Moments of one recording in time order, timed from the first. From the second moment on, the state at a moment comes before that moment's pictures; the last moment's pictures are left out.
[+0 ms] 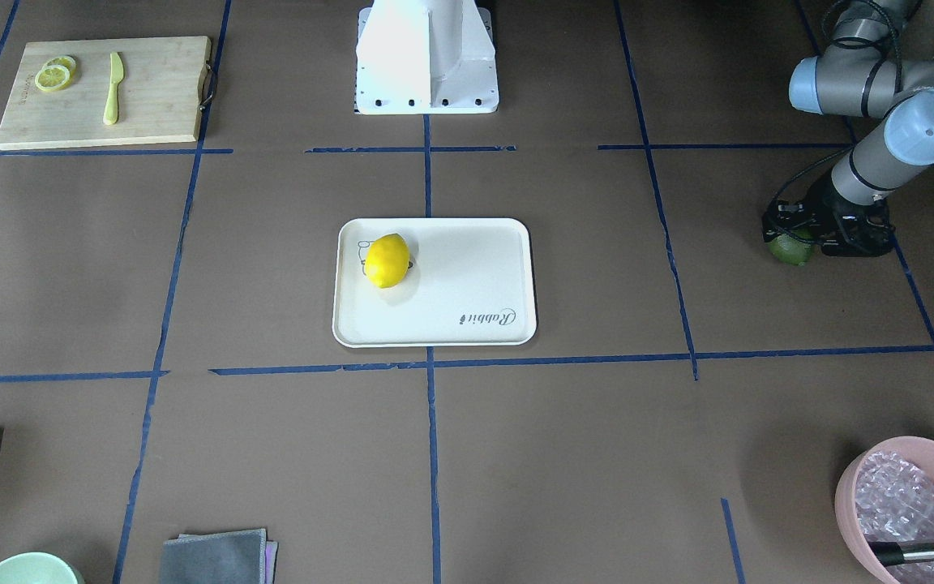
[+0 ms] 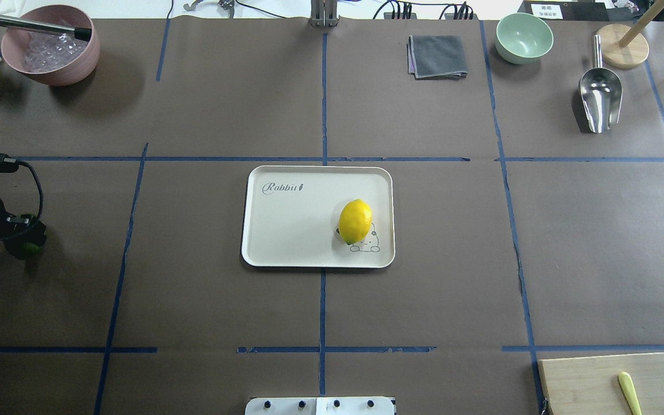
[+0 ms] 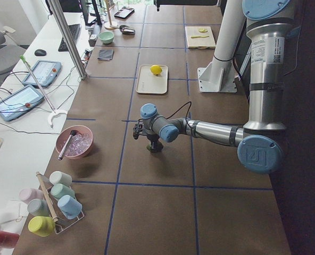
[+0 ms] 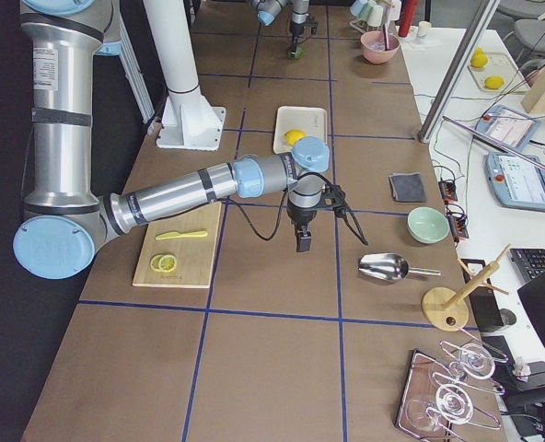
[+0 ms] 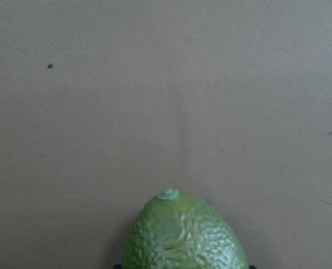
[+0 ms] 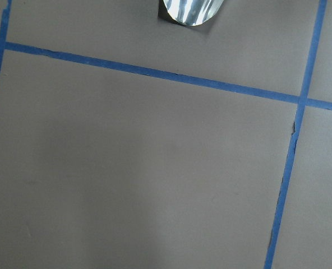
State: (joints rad) left arm -0.91 -1.52 -1.67 -2.00 -2.21 -0.73; right arm 1.30 -1.64 1.97 -1.69 2.28 0.17
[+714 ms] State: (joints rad) left arm -0.82 -1.75 -1.83 -1.94 -2.31 -1.08; right arm 1.38 -1.66 1.96 -1.75 2.28 0.03
